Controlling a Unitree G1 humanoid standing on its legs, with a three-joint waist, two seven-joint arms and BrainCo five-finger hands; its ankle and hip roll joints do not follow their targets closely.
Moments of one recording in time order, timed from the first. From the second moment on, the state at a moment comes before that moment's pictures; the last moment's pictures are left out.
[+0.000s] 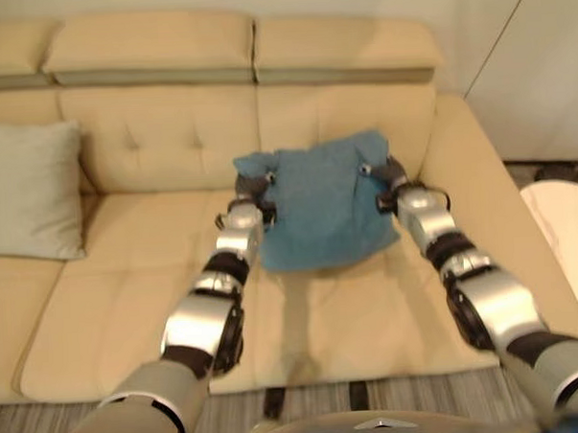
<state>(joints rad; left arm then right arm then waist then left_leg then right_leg) -1.04 0.18 -0.05 1.19 -0.21 -0.02 0.29 -1.13 -0.20 0.24 1.17 0.23 0.02 -0.06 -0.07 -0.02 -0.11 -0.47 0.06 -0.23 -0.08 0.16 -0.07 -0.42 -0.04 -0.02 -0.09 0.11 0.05</state>
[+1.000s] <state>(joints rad) -1.54 0.25 -0.16 1.52 -0.44 0.00 0.27 -1.53 -0.34 0.28 1.47 0.33 -0.14 -0.16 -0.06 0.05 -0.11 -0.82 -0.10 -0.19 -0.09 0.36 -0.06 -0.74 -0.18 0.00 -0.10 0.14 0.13</state>
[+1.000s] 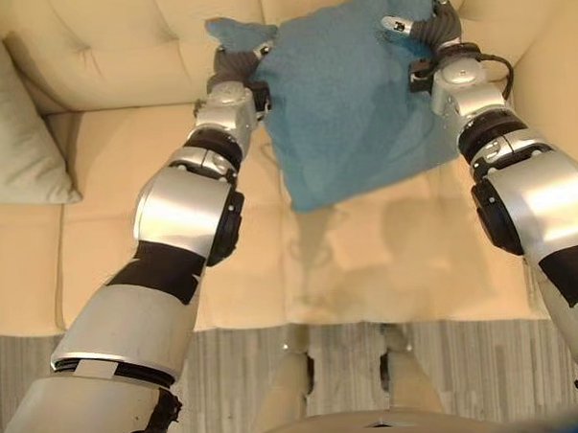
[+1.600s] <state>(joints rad) -1.49 0.55 0.02 1.59 -0.56 0.08 0.40 -1.53 -0.41 0.26 1.57 0.31 -0.08 -0.22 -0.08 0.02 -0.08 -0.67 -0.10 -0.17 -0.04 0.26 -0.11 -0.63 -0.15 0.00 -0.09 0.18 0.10</state>
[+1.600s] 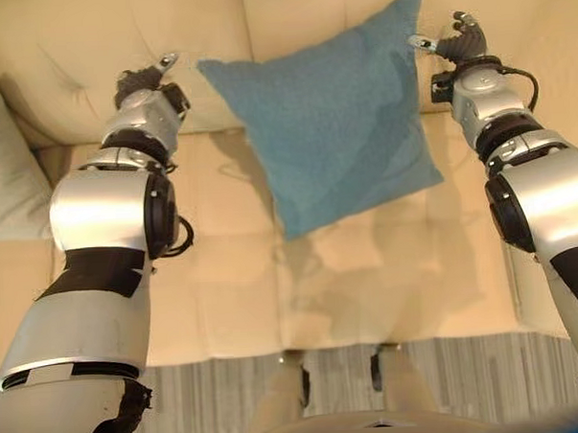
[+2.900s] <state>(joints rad) -0.03 0.13 0.27 1.29 -0.34 0.05 0.17 0.04 -0.12 -0.22 0.89 0.24 -0.19 -0.29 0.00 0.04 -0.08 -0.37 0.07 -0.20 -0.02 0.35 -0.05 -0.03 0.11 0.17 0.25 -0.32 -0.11</state>
